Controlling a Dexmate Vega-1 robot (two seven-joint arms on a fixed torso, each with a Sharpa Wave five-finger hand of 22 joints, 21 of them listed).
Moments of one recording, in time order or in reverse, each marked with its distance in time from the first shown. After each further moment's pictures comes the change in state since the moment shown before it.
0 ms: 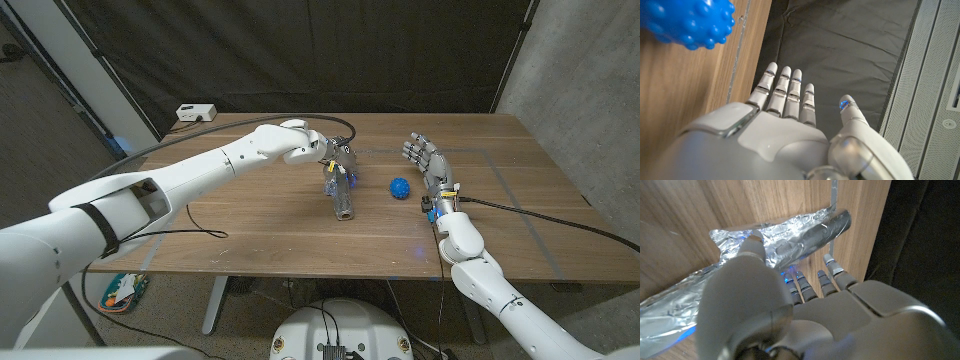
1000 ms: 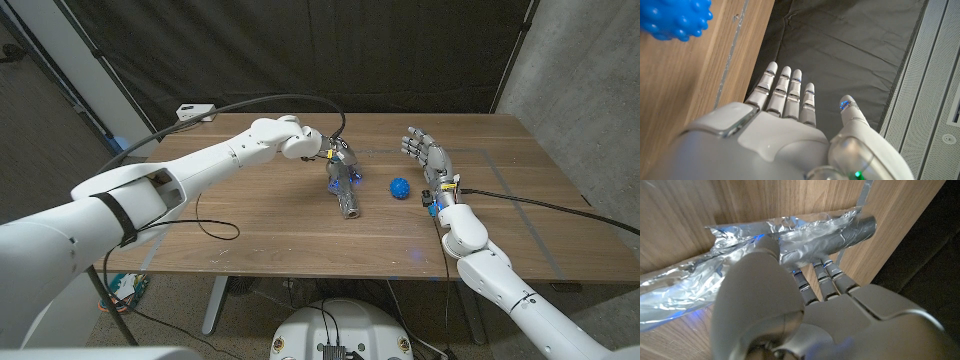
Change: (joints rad) left arm -0.050 -0.075 0.024 0.254 -0.234 -0.008 0.078; left_hand 0.096 0.052 0.016 0.020 -0.043 0.189 -0.002 0.099 -0.016 0.223 0.003 0.051 0.003 0.340 -0.010 0.024 0.021 0.121 -0.001 -0.004 0.012; right arm -0.026 -0.063 0.011 -0.156 -0.039 -0.147 -0.064; right_hand -0.004 -0.004 0.000 0.000 0.000 0.009 -0.002 0.000 0.000 0.000 0.000 -0.007 0.000 0.000 0.000 0.000 0.000 0.000 0.000 0.000 0.000
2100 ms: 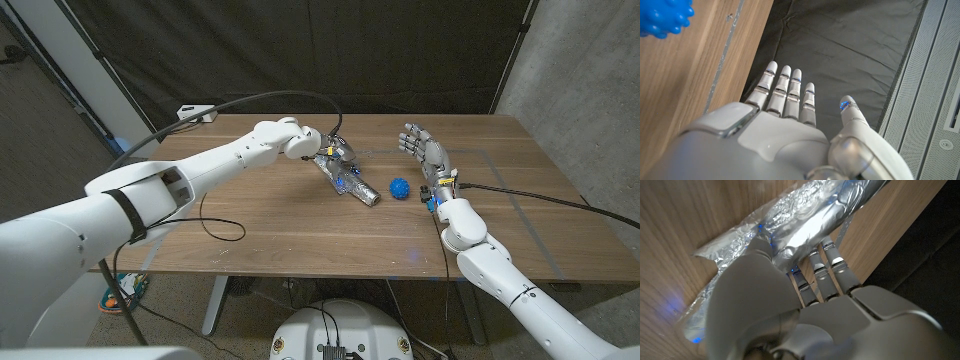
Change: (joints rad) left arm -0.015 -0.047 0.037 0.123 -0.054 0.051 0.006; left_hand -0.014 0.026 0.023 -0.022 -0.001 0.016 -0.009 0.110 -0.035 0.097 0.002 0.106 -0.006 0.447 0.033 0.144 0.069 0.417 -0.004 0.154 0.007; right arm 0.023 -0.009 -0.010 -0.016 -0.008 -0.034 -0.003; right_hand -0.009 0.001 0.000 0.000 -0.008 0.000 0.000 0.000 0.000 0.005 0.005 0.000 0.000 0.010 0.001 0.000 -0.005 0.004 0.004 0.000 0.000
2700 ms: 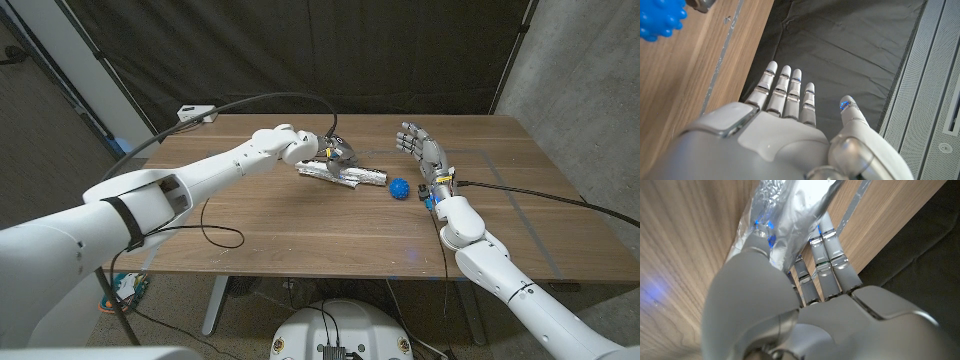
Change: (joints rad) left arm 0.056 0.025 -0.006 -0.031 -0.048 0.091 0.102; left_hand 0.015 -0.016 0.001 0.003 0.025 0.169 0.072 0.019 0.028 0.294 0.140 0.161 0.177 0.142 0.035 0.185 0.019 0.143 -0.054 0.163 0.063; right arm 0.020 0.001 -0.010 0.015 -0.001 -0.004 0.015; right_hand 0.000 0.000 0.000 0.000 0.000 0.000 0.000 0.000 0.000 0.000 0.000 0.000 0.000 0.000 0.000 0.000 0.000 0.000 0.000 -0.004 0.000
